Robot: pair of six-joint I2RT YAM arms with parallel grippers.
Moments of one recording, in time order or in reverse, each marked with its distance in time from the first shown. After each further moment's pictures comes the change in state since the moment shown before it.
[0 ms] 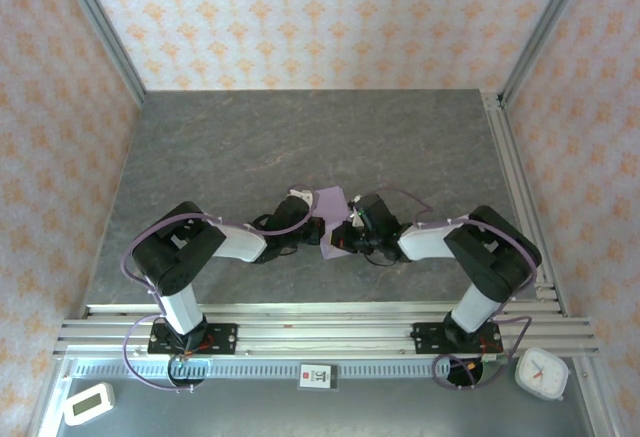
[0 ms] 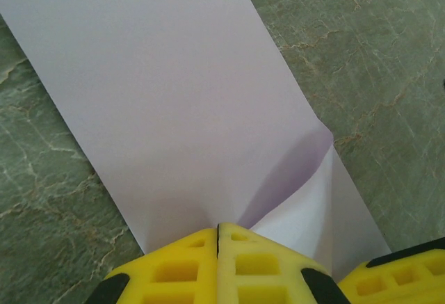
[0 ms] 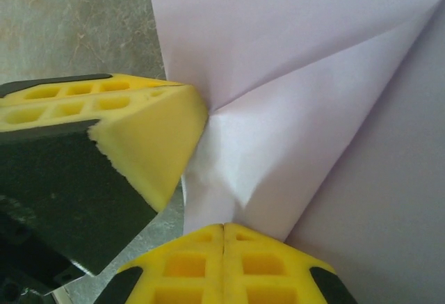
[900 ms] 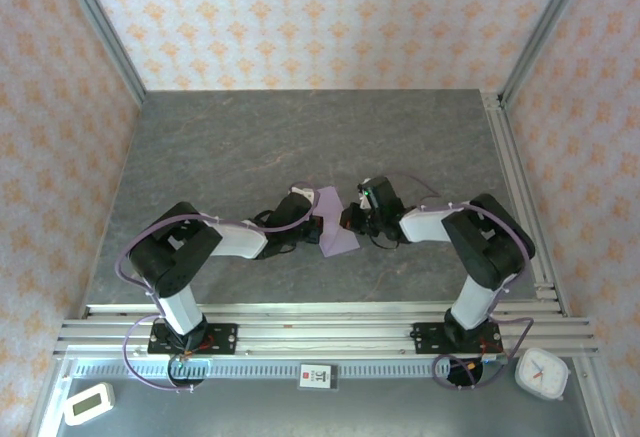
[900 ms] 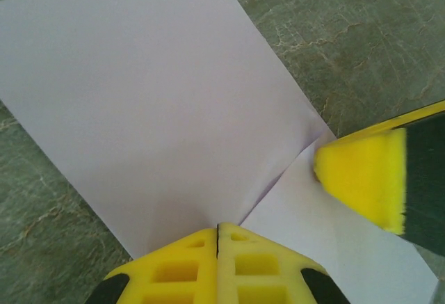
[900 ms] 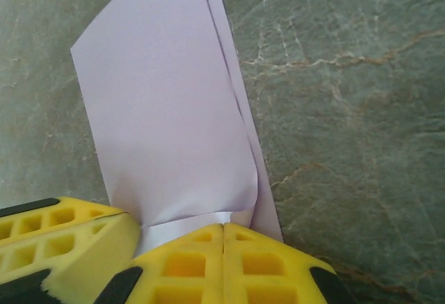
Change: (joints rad) left arm 0.000 -0.024 0.047 -0.125 -0.035 0.063; right arm -0.135 0.094 0.123 -0.078 0.024 -0.098
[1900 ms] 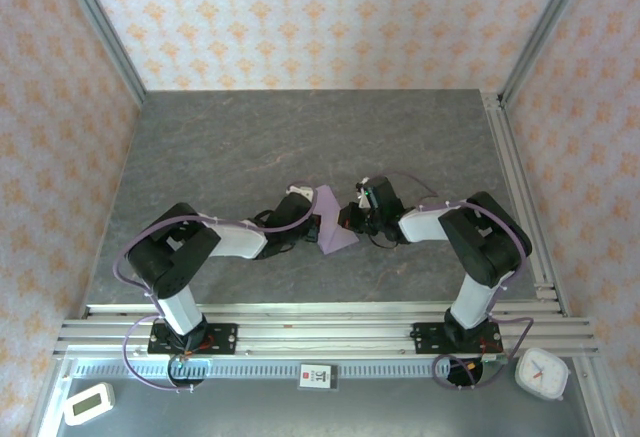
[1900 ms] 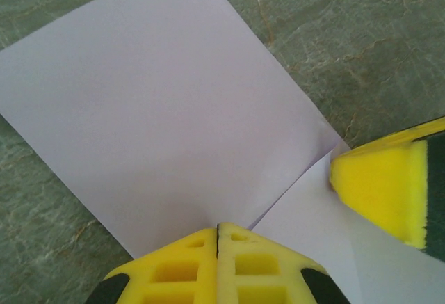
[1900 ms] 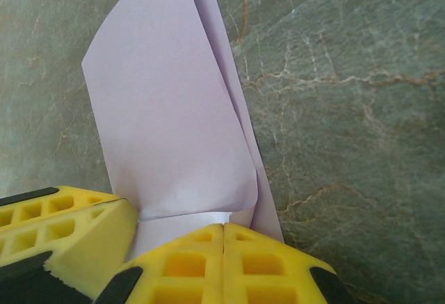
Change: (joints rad) left arm 0.000 -0.005 -0.010 -0.005 -0.072 0.013; right arm -0.001 0.015 -0.011 0.061 -0.026 -0.008
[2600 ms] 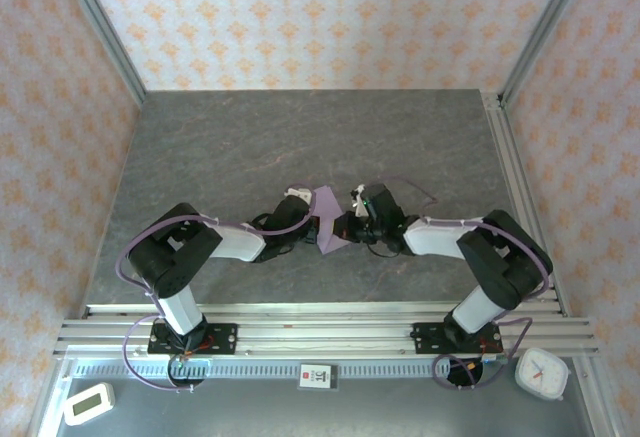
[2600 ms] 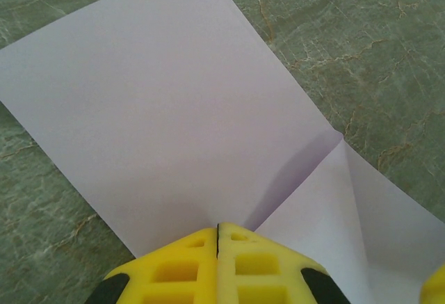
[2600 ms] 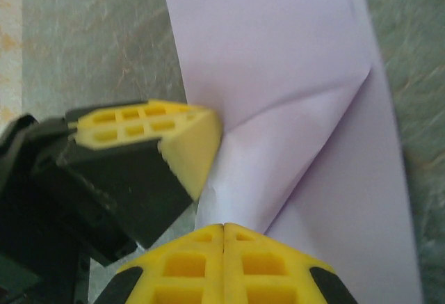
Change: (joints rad) left arm 0.000 0.005 -0.032 0.070 0.003 -0.008; right arm 0.096 -0.161 -0.069 -0.050 -0.018 0.047
